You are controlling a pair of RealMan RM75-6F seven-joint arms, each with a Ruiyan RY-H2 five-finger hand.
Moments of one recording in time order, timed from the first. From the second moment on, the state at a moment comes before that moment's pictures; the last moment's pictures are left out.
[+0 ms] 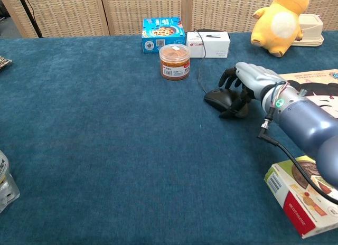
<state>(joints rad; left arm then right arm) -0.20 -1.00 -0.07 -1.71 1.40 1.36 -0.17 0.72 -1.94 0.35 -1.15 -0.90 1.09 -0.43</state>
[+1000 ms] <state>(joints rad) -0.20 -0.99 -0.07 -1.72 1.41 1.33 -0.17 0.60 -1.72 0.42 -1.28 -0.95 1.21 -0.31</state>
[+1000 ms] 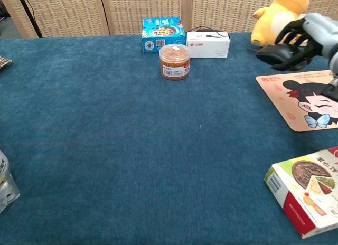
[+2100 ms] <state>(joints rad) -0.20 -1.00 -0.05 -1.72 1.45 1.33 -0.18 0.49 -1.79 0.37 -0.92 -0.94 1.10 -0.02</state>
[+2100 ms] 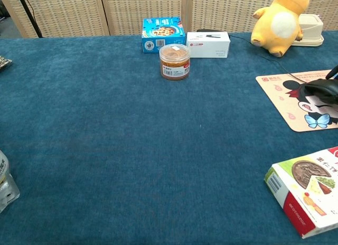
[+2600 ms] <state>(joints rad) -0.20 -1.01 -0.06 -1.73 1.44 1.33 -0.17 0.48 -1.81 0.37 -0.86 -0.97 1.08 0.01</state>
